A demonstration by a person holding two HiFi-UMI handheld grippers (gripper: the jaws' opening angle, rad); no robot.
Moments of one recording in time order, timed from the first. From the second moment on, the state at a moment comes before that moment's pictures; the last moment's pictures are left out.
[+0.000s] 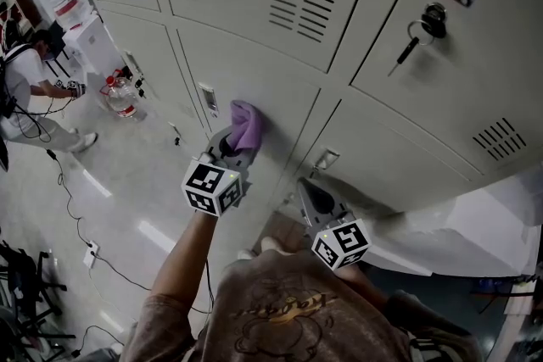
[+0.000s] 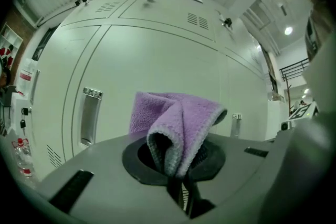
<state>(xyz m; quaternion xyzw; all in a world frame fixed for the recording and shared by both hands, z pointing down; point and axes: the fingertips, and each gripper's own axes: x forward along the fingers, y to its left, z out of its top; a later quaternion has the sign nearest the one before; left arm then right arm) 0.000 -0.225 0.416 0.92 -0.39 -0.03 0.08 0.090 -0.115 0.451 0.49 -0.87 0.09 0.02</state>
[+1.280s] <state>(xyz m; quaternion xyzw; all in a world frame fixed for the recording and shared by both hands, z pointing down) 0.083 -0.160 0.419 0.97 -0.24 -0.02 0.09 0.113 -0.107 0.455 0.51 -0.85 0.10 0.01</state>
